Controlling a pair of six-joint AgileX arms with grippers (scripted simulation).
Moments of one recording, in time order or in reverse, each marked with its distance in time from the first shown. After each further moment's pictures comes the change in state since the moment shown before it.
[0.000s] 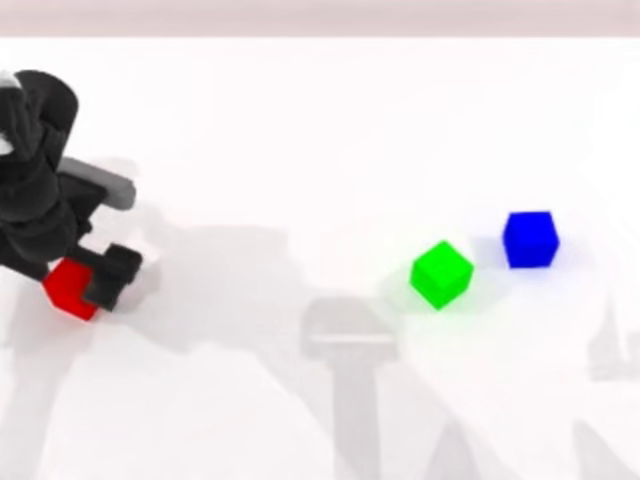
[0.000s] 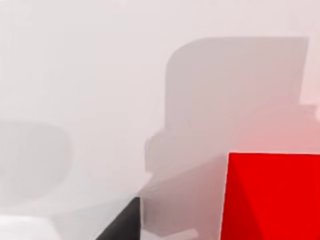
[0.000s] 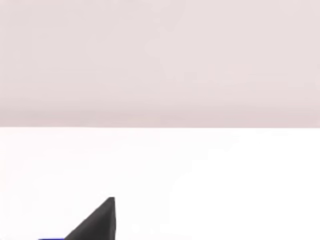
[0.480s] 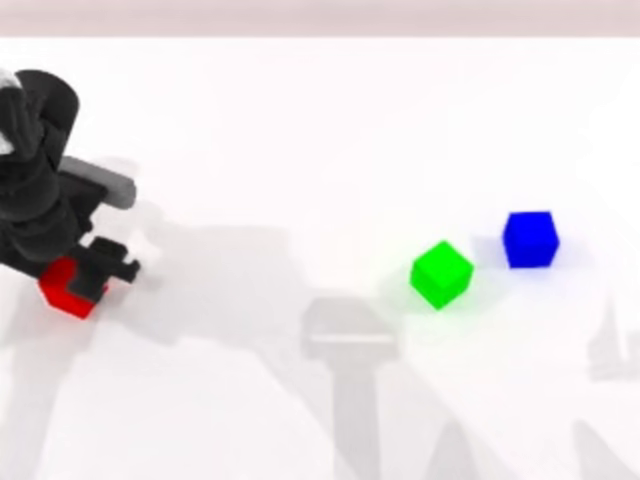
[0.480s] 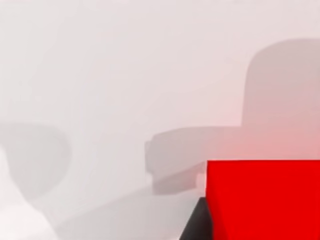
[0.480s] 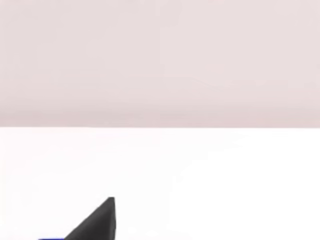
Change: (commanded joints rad) left arm 0.000 0.000 0.000 0.000 0.000 0.000; right arm 0.000 0.000 0.000 0.000 0.000 0.000
